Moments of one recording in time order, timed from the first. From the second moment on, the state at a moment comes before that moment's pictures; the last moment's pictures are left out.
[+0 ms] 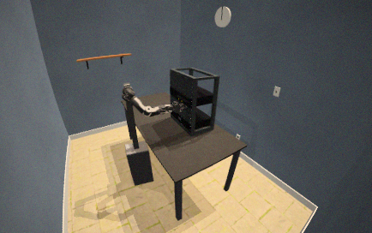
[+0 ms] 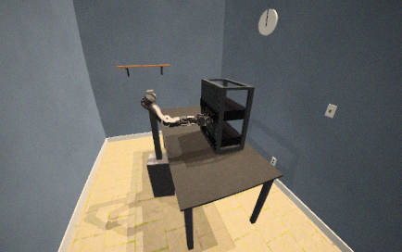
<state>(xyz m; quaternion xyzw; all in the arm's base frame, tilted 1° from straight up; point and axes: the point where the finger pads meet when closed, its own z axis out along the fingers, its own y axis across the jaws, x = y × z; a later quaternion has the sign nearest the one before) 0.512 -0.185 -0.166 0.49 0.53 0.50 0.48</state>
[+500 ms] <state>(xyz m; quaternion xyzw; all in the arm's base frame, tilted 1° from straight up) 0.514 -0.184 -0.165 0.49 0.53 0.50 0.48</state>
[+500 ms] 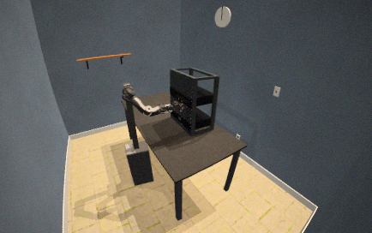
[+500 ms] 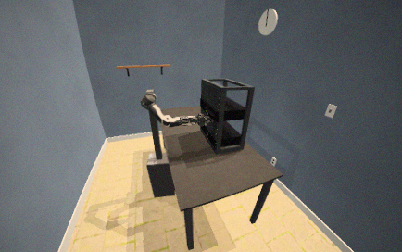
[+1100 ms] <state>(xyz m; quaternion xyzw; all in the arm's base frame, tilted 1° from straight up) 0.516 -0.184 -0.165 0.49 0.53 0.50 0.48</state>
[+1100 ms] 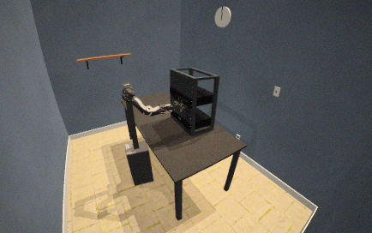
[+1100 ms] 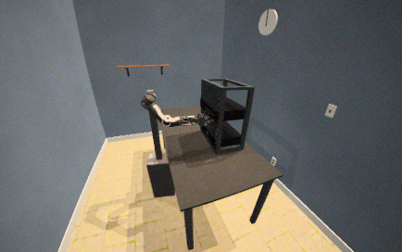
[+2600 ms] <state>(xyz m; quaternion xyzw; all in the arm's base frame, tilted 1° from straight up) 0.508 -0.174 -0.162 0.48 0.54 0.51 0.47</state>
